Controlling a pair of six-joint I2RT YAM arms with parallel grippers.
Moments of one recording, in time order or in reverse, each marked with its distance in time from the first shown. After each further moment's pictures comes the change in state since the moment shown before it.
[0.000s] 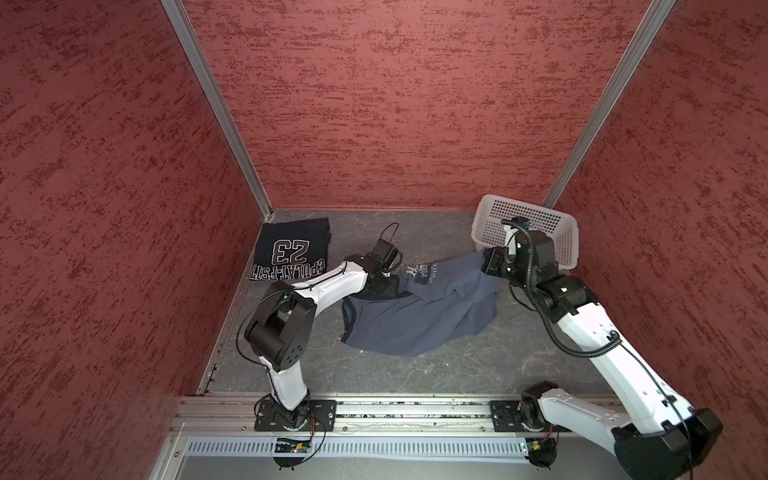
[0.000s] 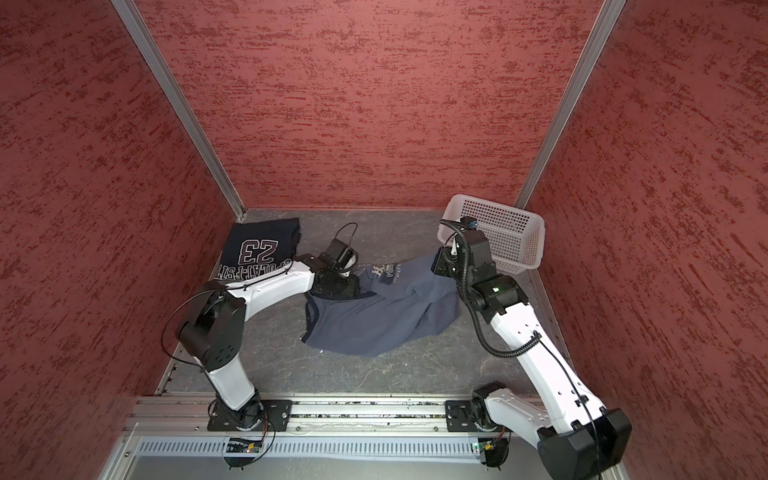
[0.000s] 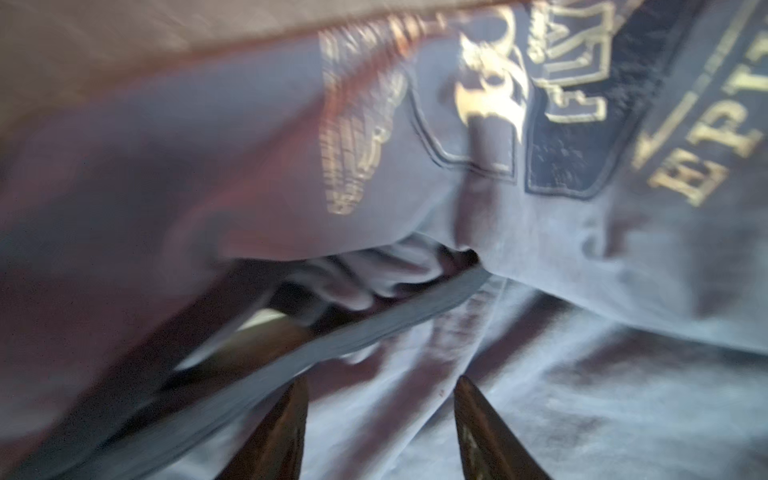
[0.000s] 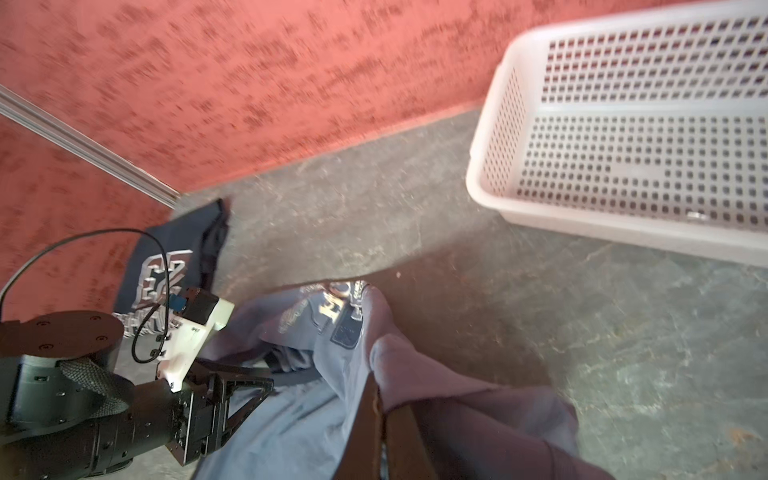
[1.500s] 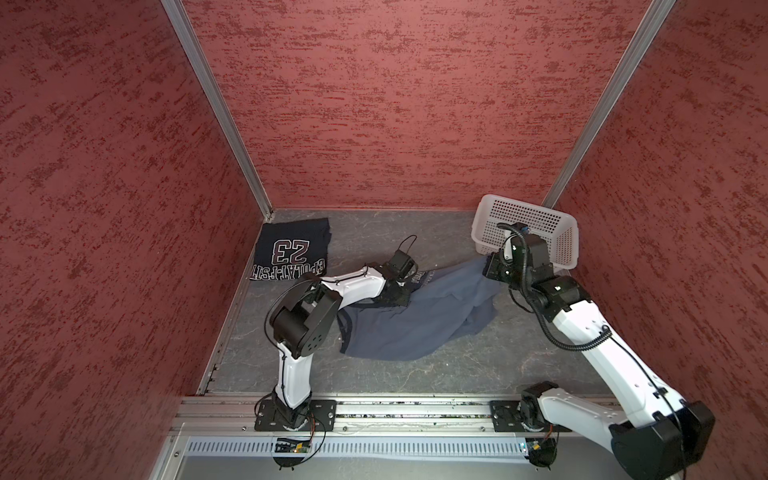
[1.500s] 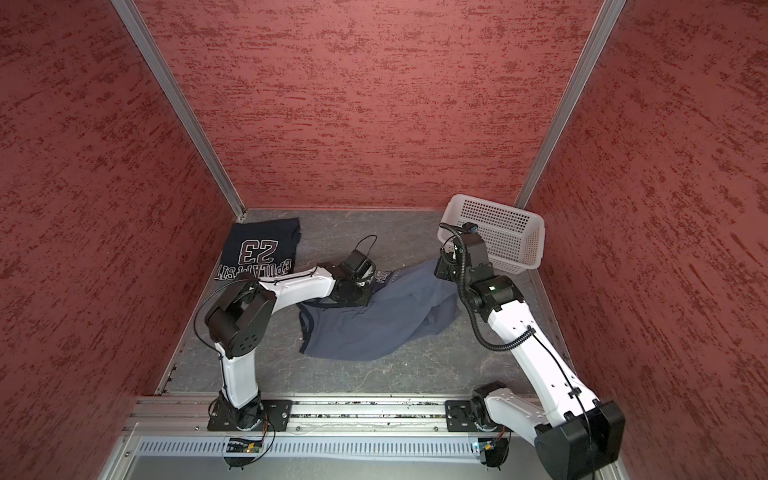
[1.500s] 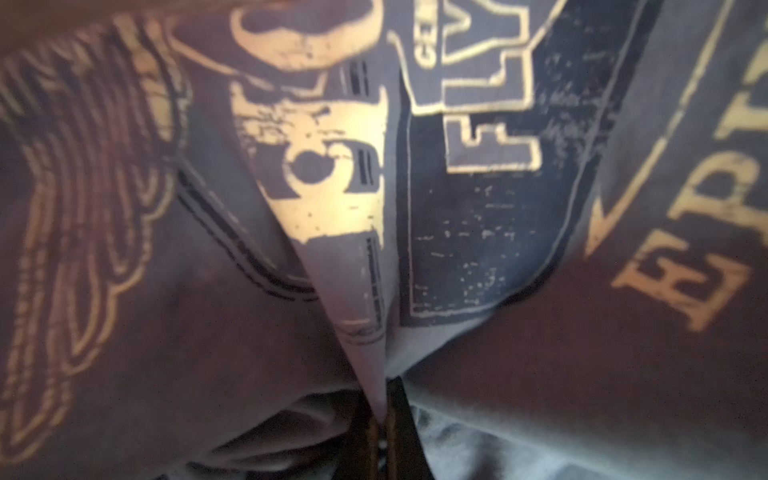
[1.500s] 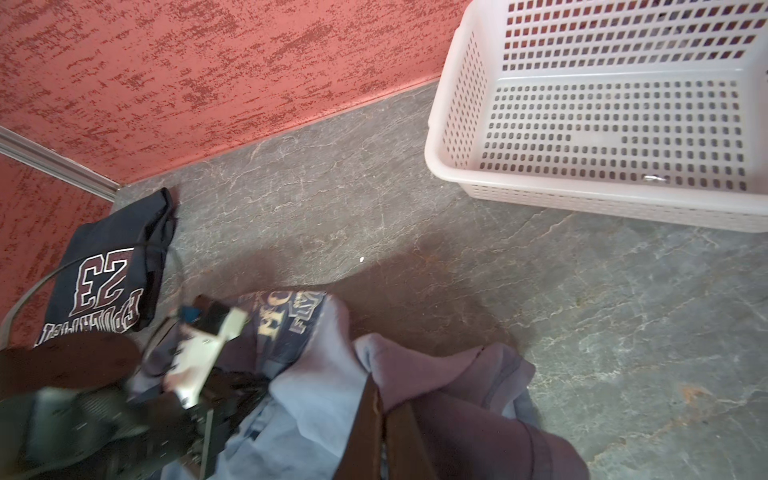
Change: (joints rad) left arm -0.066 0.068 -0.055 0.116 -0.051 0.010; right arm -0.027 0.011 -0.034 -0.010 0.045 -0.004
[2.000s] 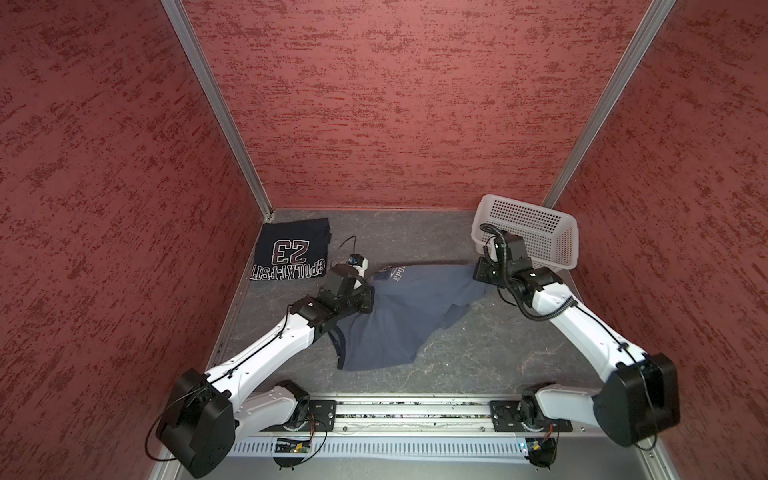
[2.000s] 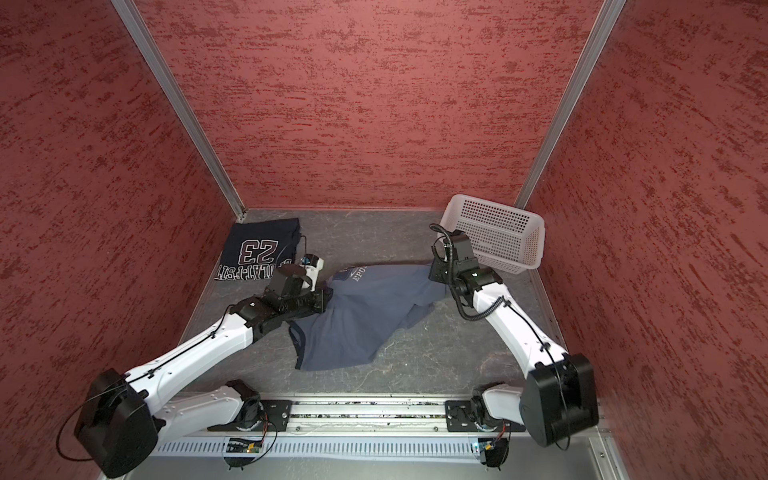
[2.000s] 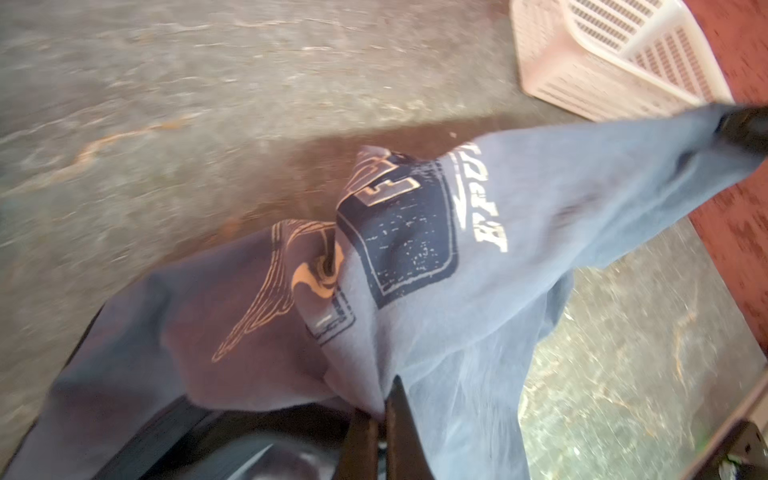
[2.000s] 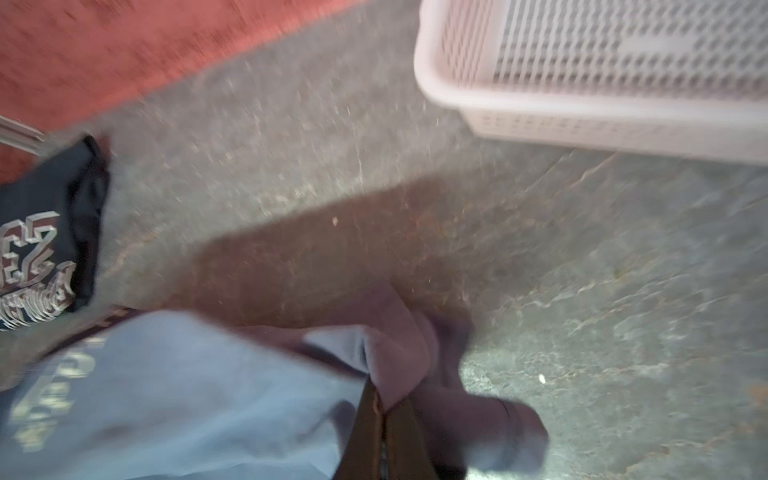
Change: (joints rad) left arm 0.160 -0.747 -0.481 0.189 0.063 -0.018; right arm -0.043 0.241 -0.048 0.087 -0.110 0.000
